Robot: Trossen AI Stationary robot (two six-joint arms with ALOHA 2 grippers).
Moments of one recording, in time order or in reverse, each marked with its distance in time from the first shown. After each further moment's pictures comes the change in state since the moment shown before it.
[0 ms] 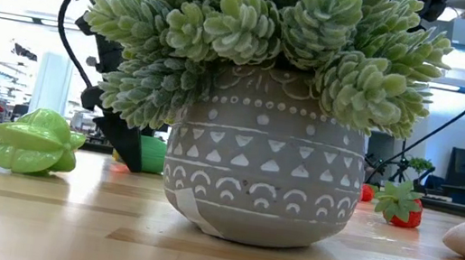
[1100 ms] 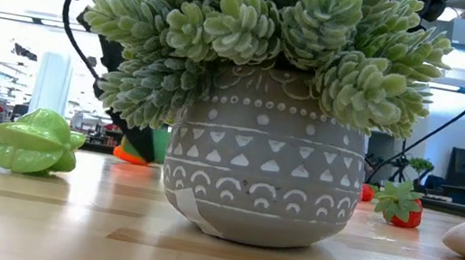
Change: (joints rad) left arm 0.000 -0.059 0.001 0.021 0.007 -0.042; right arm 0.000 0.000 0.000 0.000 0.000 0.000
